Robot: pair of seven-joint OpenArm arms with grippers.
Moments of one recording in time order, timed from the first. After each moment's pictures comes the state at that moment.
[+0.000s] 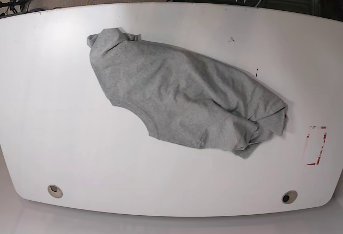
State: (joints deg) left arm 5.4 -6.4 0.6 7.7 3.1 -6.7 2.1; right arm -16.3 3.4 8.0 23.7 2.1 15.4 -3.9
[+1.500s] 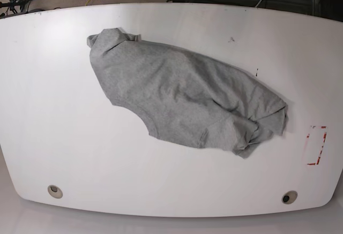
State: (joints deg) left arm 26.4 -7.8 0.6 35.7 3.1 -6.8 -6.5; right arm -29.6 2.9 8.0 44.7 2.1 15.1 -4.3
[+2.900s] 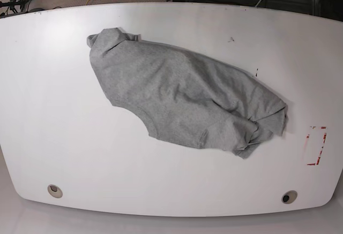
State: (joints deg) left arm 69.1 -8.2 -17.1 105.8 -2.2 -7.4 -5.8; right arm -68.9 -4.1 8.1 110.3 2.2 15.6 -10.1
